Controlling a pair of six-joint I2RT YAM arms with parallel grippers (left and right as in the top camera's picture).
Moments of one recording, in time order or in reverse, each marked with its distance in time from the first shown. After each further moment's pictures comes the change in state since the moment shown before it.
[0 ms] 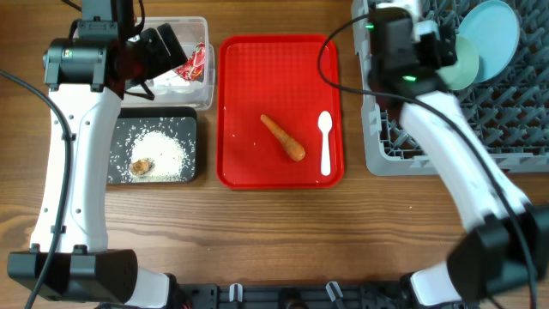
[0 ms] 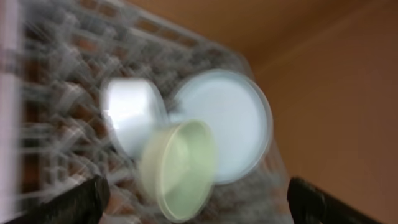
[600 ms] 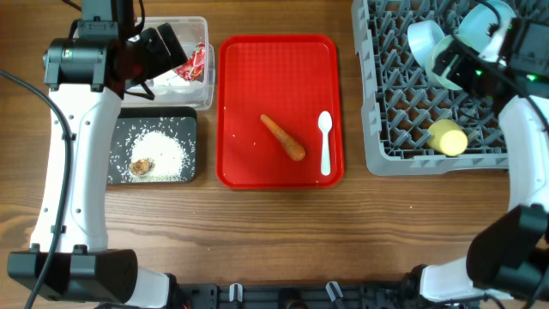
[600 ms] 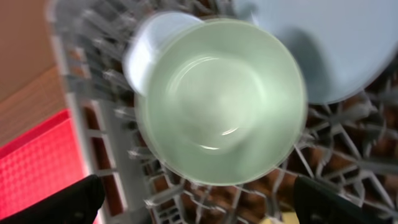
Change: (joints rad) left arm 0.000 0.000 0.000 0.001 0.000 0.000; right arm -0.539 0.026 -0.001 -0.177 -0.973 0.484
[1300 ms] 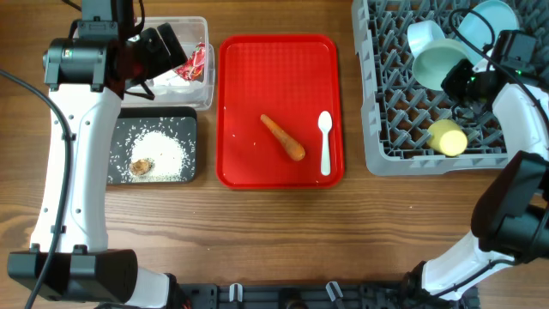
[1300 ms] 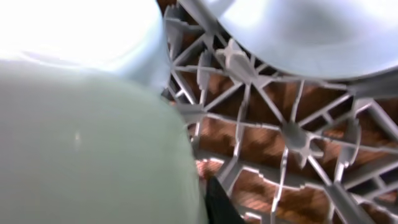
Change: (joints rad) left arm 0.000 0.000 0.000 0.000 0.000 0.000; right arm -0.036 0.211 0.003 0.066 -0.020 0.100
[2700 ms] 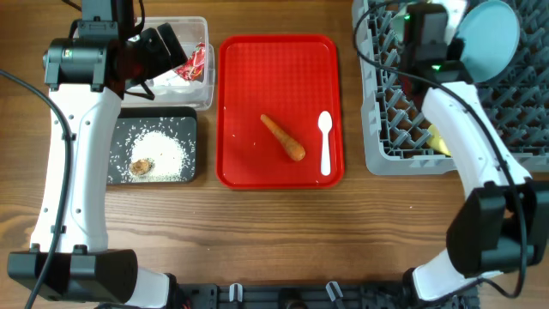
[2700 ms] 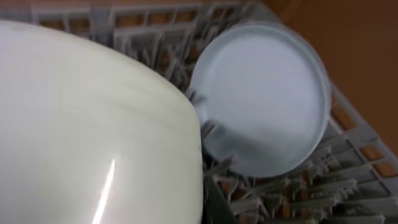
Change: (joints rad) left arm 0.000 0.000 0.000 0.000 0.000 0.000; right arm 0.436 -0.117 -0.003 0.175 0.877 -0.253
